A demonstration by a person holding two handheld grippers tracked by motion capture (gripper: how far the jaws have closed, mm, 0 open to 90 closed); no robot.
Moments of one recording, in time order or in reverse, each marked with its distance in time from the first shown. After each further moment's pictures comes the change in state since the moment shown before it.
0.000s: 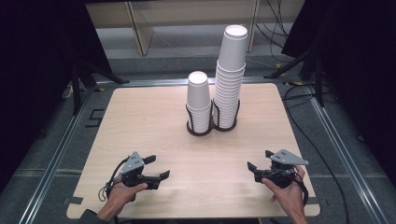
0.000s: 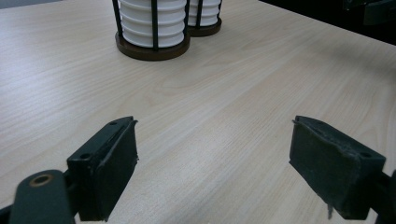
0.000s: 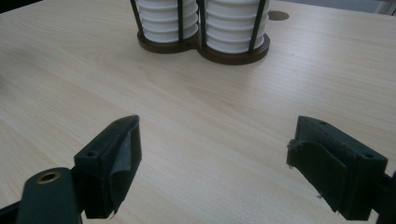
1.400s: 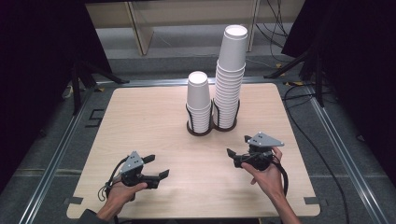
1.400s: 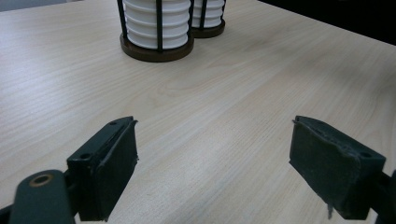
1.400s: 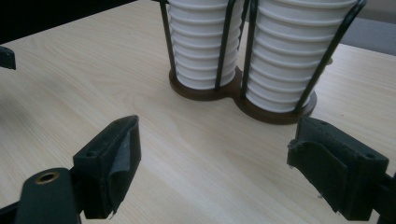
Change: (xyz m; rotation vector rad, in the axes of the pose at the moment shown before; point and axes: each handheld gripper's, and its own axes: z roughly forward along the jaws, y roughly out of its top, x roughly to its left) left arm 0.002 0.001 -0.001 -0.004 0.012 -0.001; right arm 0.029 0.053 0.047 -0.025 0.099 -0.048
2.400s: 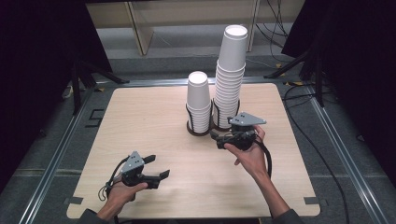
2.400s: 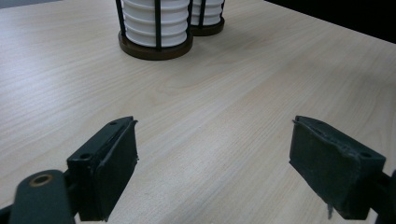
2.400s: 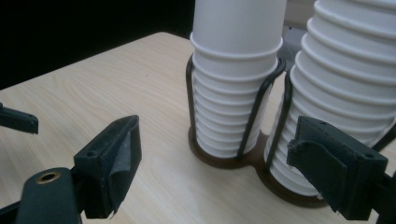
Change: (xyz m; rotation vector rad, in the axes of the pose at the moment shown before) left arm -0.001 0.000 0.002 0.004 -0.004 -0.004; right arm 0.017 0.067 0.033 -0.049 0.032 -0.038
